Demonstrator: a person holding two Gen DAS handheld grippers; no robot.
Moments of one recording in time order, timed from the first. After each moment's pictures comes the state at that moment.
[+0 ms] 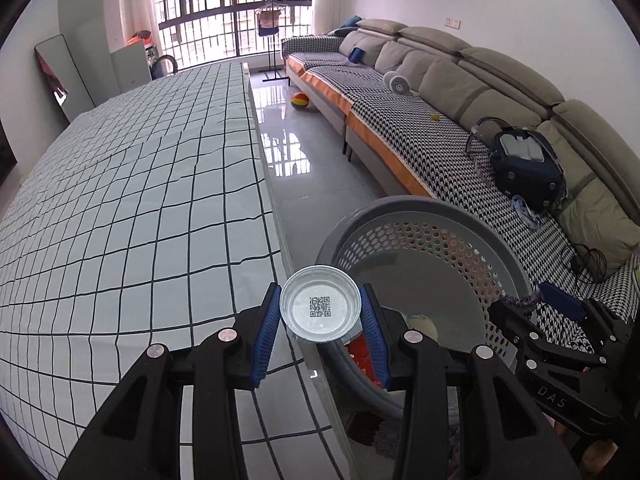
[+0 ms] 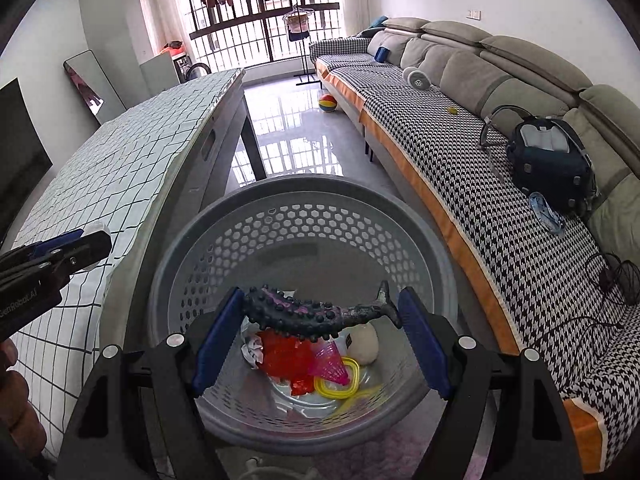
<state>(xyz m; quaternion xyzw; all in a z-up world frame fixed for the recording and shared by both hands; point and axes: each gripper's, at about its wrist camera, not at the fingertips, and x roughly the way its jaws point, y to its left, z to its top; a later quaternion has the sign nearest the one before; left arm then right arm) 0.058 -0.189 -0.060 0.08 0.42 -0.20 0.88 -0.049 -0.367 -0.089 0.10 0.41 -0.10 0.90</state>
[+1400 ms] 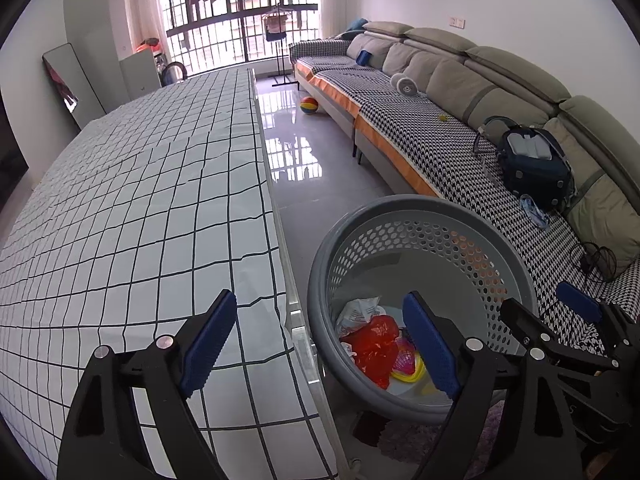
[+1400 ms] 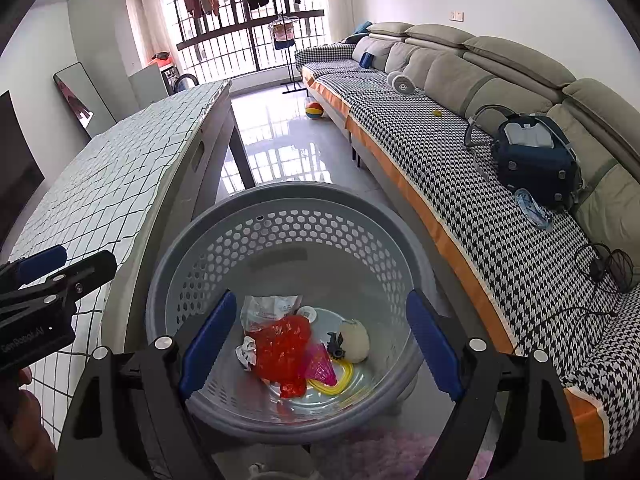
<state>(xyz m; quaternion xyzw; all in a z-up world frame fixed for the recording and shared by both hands) 0.043 -0.196 -0.052 0.09 0.41 -0.18 0.89 -0.065 -0.370 -0.085 0.11 0.40 -0.13 0.90</state>
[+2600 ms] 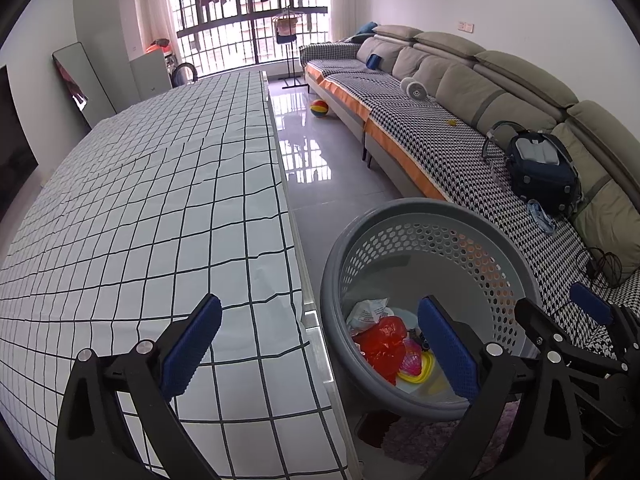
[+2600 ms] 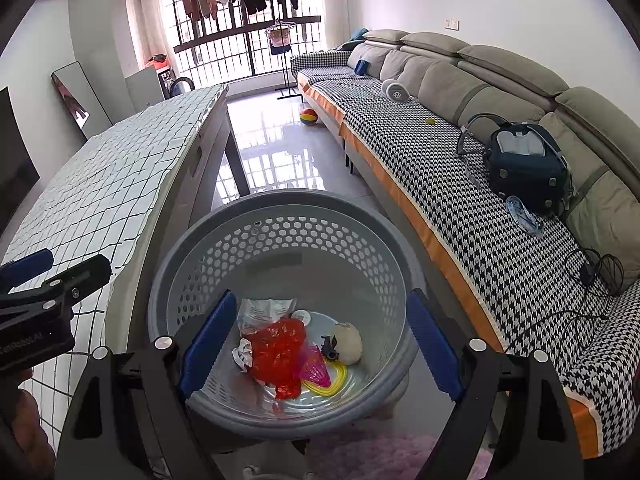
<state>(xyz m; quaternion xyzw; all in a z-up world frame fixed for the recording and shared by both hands) 0.039 -0.188 -0.047 0.09 0.40 -0.16 0.90 -0.072 -0.362 -0.076 0.10 0.39 -0.14 0.90</state>
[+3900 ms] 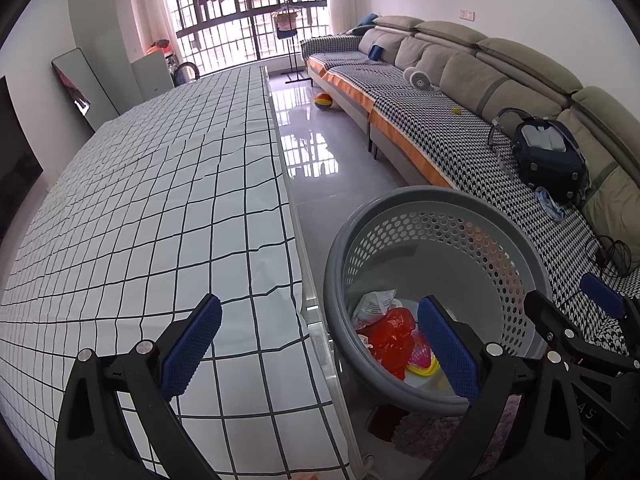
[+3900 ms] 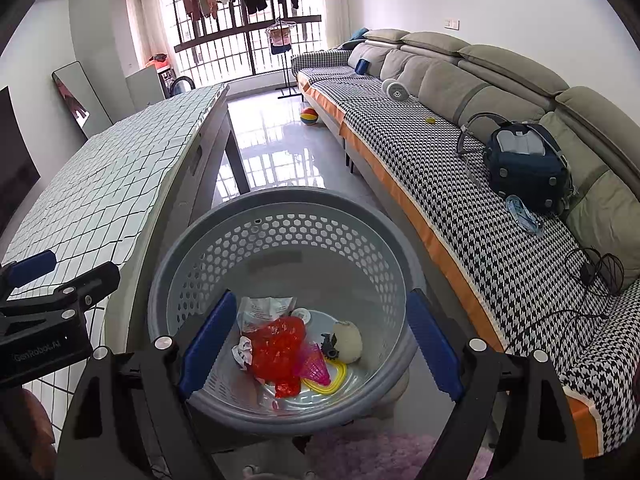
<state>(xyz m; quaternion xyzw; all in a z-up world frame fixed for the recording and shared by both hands) 0.036 -0.199 -0.054 0.11 0.41 -0.15 0.89 -0.072 -0.360 -0.075 0.10 0.39 -0.14 0.90</state>
